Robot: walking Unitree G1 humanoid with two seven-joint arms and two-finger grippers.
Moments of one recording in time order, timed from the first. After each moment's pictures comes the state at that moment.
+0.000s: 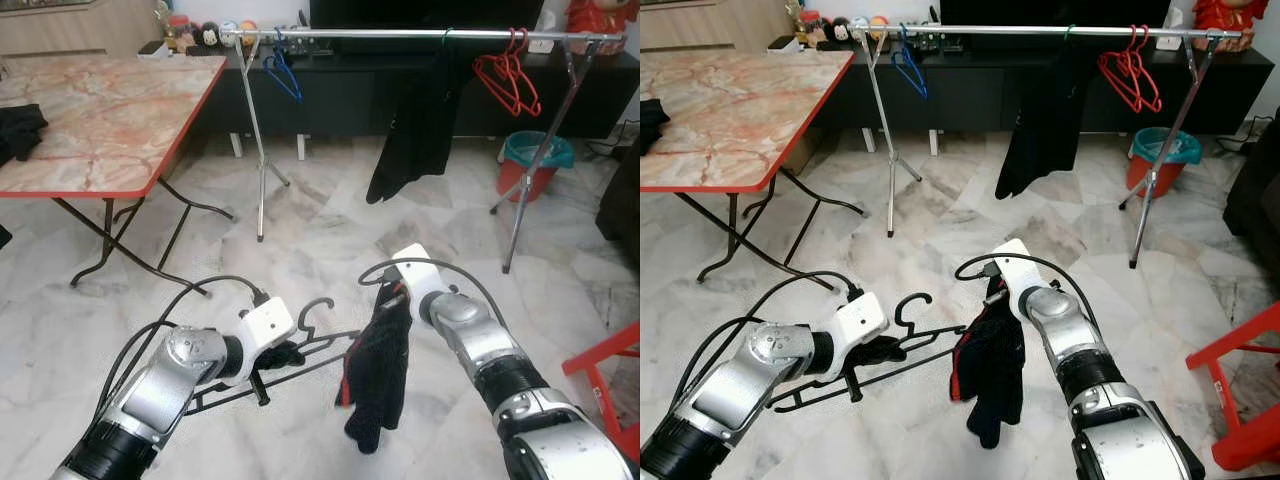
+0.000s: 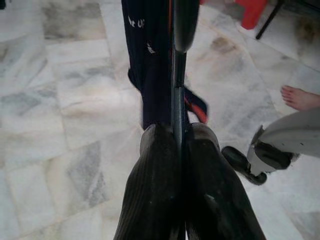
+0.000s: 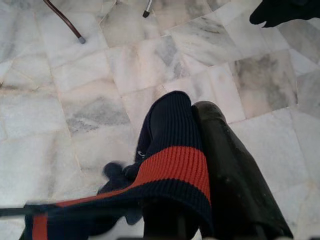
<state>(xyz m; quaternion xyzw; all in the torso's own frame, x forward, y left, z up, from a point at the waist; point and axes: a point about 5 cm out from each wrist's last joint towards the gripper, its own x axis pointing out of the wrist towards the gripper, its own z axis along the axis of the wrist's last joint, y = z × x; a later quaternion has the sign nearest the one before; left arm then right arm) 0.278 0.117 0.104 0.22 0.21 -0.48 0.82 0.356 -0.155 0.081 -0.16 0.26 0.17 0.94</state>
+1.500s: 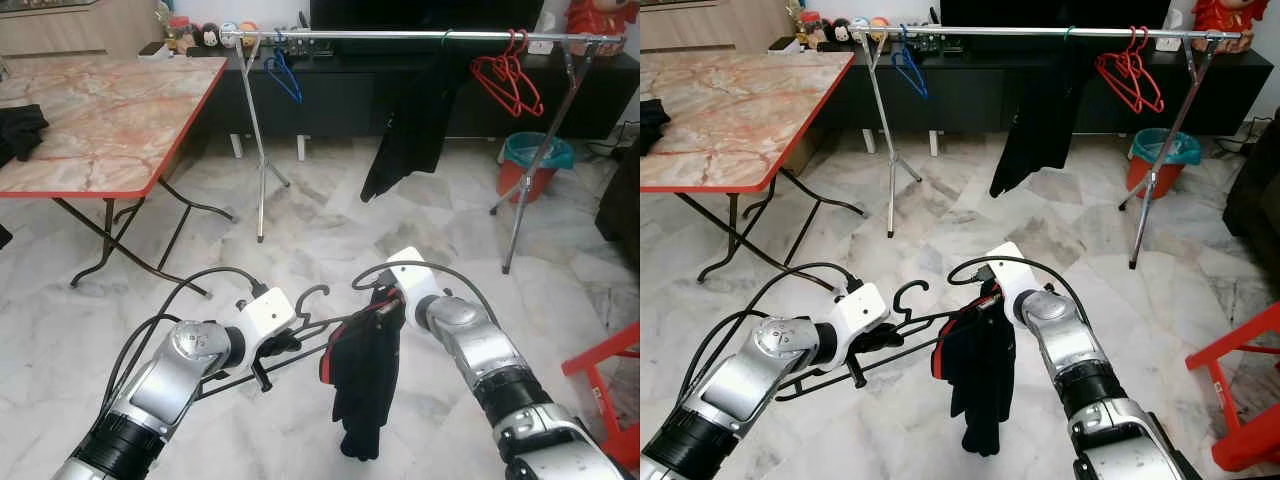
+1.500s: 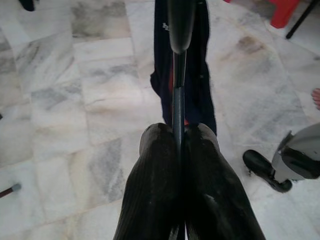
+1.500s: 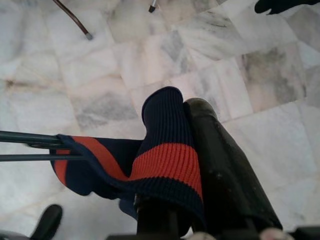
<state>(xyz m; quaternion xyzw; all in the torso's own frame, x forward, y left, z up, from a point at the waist) 0.289 0.119 0.105 0.23 0.20 -0.44 0.84 0.343 -0.143 0.087 -0.14 0.27 0.20 0.93</state>
